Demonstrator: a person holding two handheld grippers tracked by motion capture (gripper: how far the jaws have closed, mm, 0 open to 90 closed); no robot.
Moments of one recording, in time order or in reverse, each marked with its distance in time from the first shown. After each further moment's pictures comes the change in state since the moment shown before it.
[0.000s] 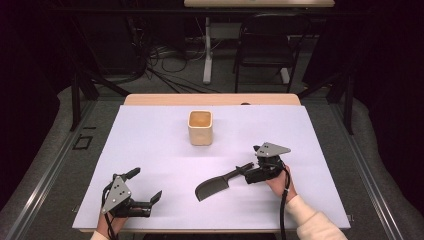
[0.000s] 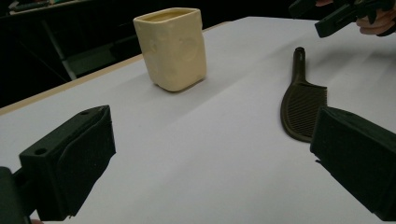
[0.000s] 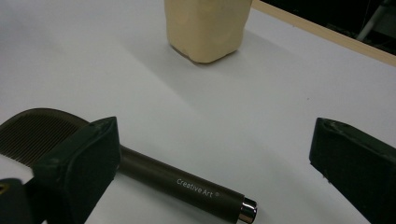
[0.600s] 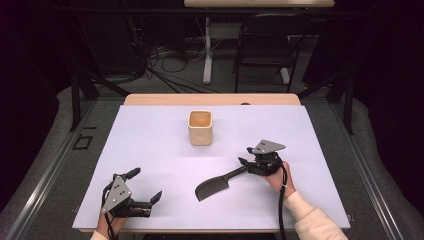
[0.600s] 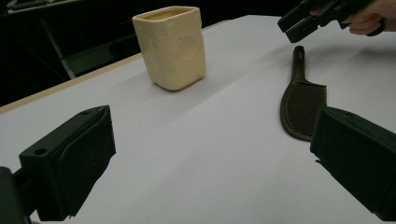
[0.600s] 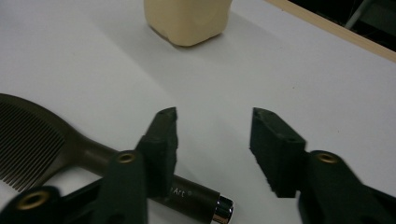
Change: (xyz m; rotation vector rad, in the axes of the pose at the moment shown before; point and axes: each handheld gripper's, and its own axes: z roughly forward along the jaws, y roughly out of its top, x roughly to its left) left arm 0.000 0.000 0.000 0.008 -0.003 0.002; right arm -0.008 -0.001 0.013 0.066 -0.054 -0.031
